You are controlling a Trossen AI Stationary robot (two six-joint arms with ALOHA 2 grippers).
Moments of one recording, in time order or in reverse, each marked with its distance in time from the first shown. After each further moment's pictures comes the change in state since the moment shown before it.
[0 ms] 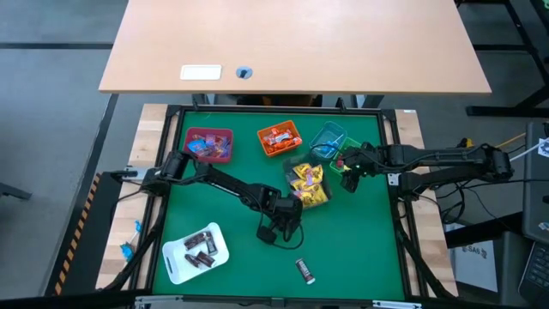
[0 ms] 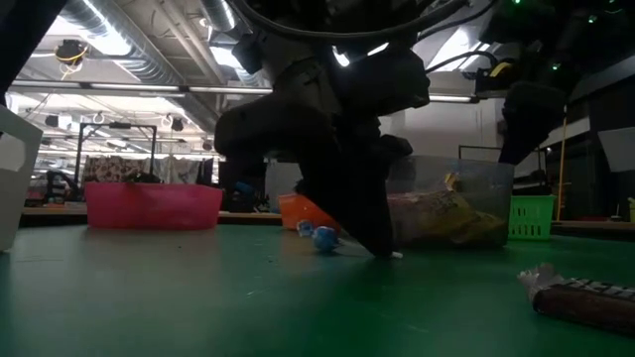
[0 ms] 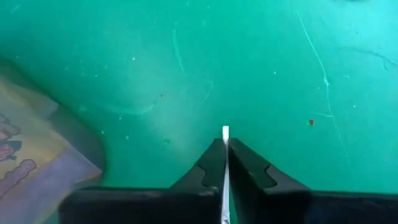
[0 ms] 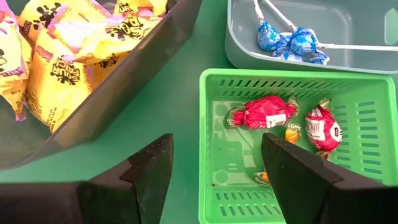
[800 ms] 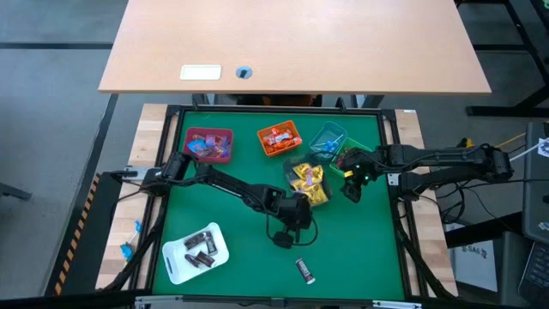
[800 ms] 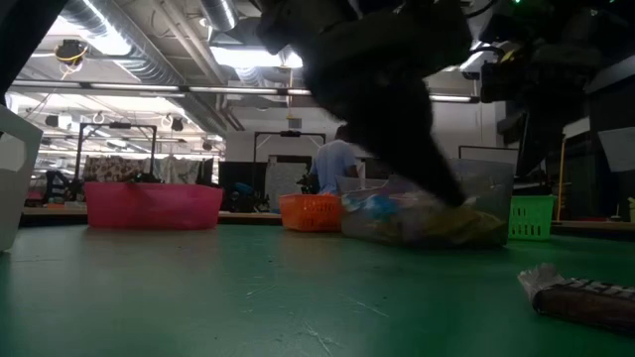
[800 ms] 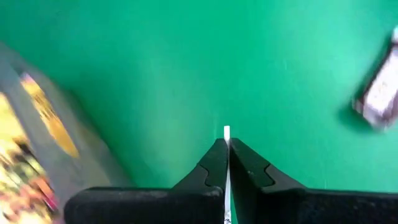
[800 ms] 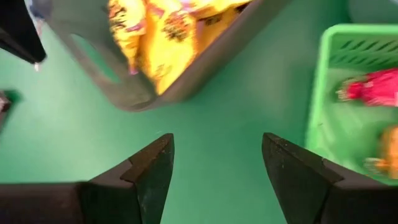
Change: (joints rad) left arm -0.012 0.007 0.099 0.088 -0.028 -0.291; right arm 0.000 0.000 0.000 0.005 -0.355 0.006
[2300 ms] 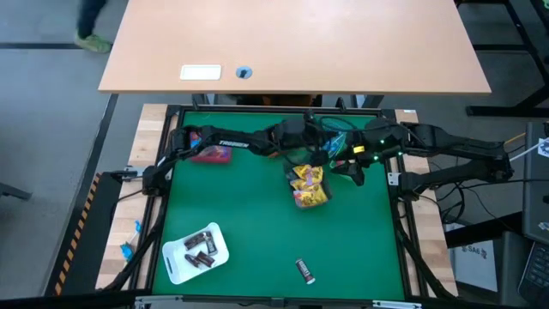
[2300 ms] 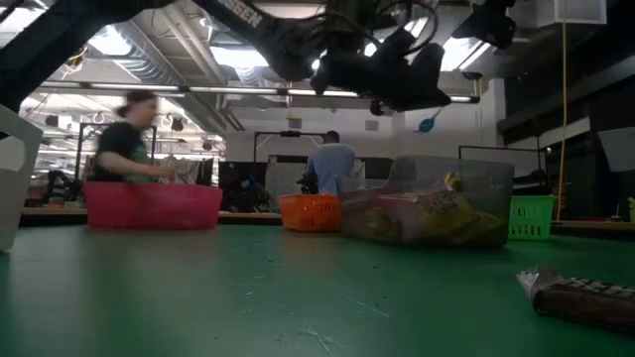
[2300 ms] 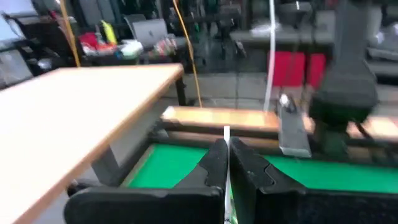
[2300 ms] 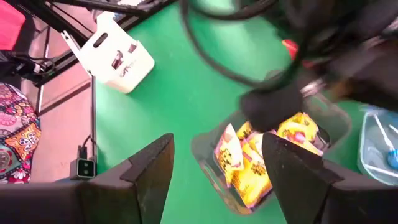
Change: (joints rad) left arm 0.407 -0.004 0.036 0.740 -0.139 -0.049; right arm 0.001 0.000 0.471 -0.039 -0.043 0.043
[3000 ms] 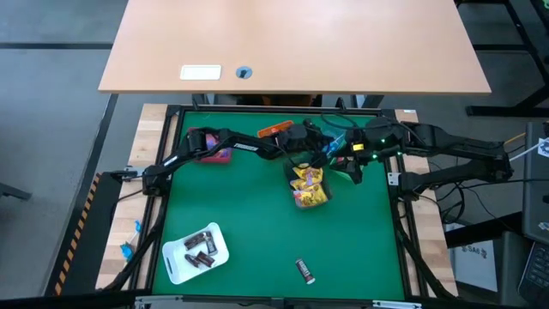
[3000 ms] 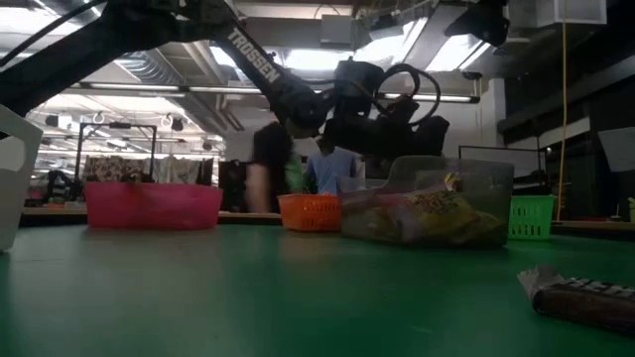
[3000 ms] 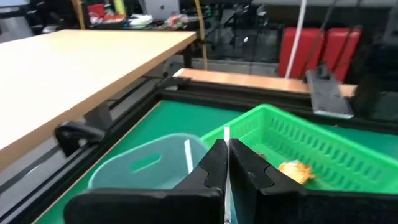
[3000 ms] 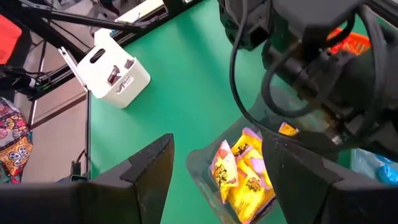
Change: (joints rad) left arm 0.057 0.200 0.000 0.162 0.009 -0.073; right arm -0.001 0.000 0.000 0.049 0.043 -0.001
